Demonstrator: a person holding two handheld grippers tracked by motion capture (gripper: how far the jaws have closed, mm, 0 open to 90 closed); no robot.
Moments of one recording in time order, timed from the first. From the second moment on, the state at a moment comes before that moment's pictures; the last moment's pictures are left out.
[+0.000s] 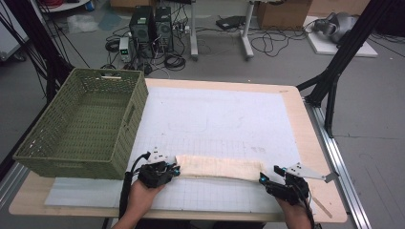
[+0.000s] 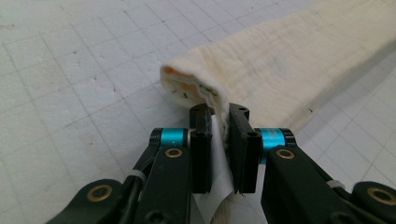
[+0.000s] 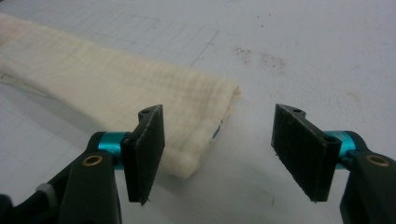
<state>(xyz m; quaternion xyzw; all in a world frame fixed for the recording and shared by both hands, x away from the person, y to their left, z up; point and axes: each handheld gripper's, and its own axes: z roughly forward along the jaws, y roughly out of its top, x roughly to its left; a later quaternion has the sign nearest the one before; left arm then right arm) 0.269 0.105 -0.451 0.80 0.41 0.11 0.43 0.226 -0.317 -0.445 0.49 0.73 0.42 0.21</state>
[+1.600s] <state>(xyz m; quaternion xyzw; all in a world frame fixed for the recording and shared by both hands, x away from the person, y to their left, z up) 0.265 0.102 -0.451 0.80 0.39 0.13 0.43 0.236 -0.290 -0.448 0.47 0.78 0.37 0.20</state>
